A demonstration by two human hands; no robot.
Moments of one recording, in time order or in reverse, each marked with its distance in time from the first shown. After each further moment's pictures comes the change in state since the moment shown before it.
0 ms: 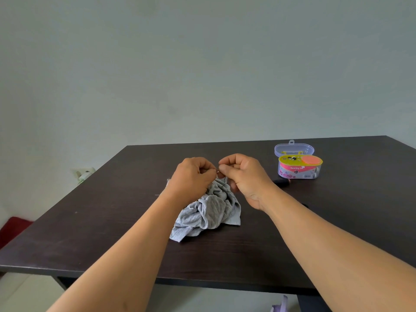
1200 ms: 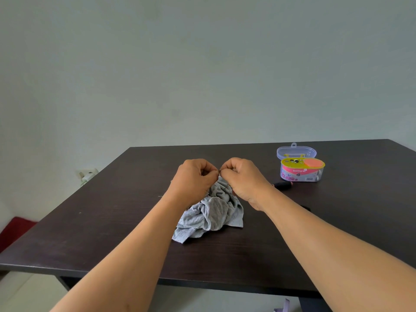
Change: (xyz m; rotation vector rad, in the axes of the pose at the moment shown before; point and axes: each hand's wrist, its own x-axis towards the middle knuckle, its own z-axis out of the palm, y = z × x) left_hand -0.001 -0.005 -0.002 -0.016 0.028 0.007; right_hand 0.000 -0.004 0.006 -0.407 -0.003 -0.067
